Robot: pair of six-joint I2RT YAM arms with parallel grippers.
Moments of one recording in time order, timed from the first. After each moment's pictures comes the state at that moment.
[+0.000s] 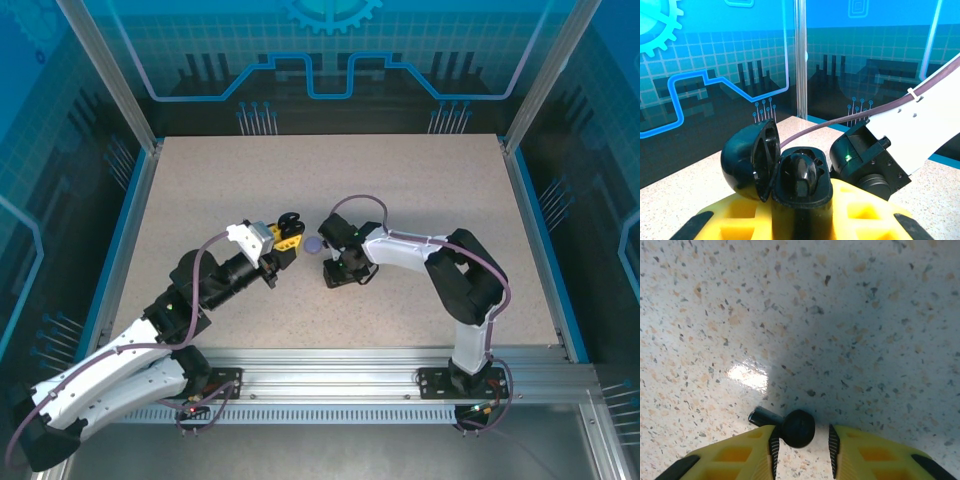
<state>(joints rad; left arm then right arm) -0.76 0.71 0.63 0.13 0.04 0.02 0.76 1.89 1.20 -0.65 -0.10 0.44</state>
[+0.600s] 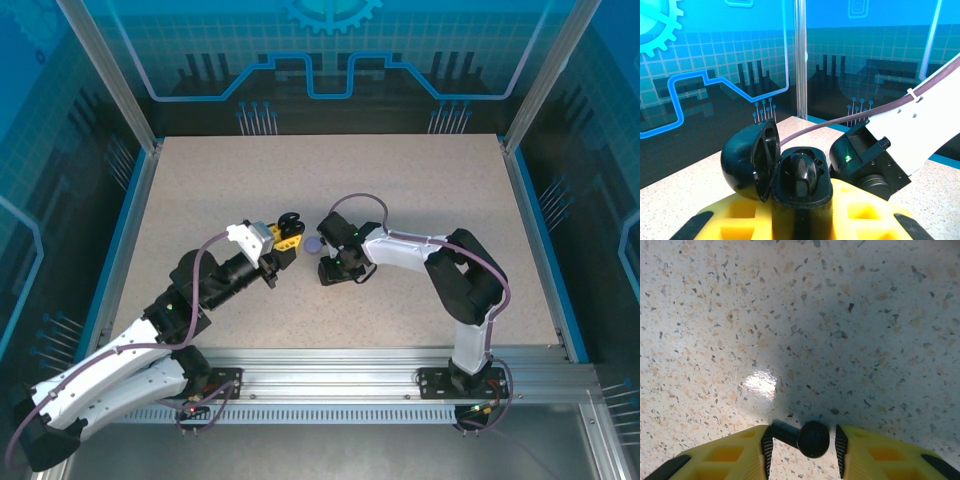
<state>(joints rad) -0.76 0.71 0.63 0.13 0.04 0.02 0.76 1.89 1.20 -0.59 -0.13 0.48</state>
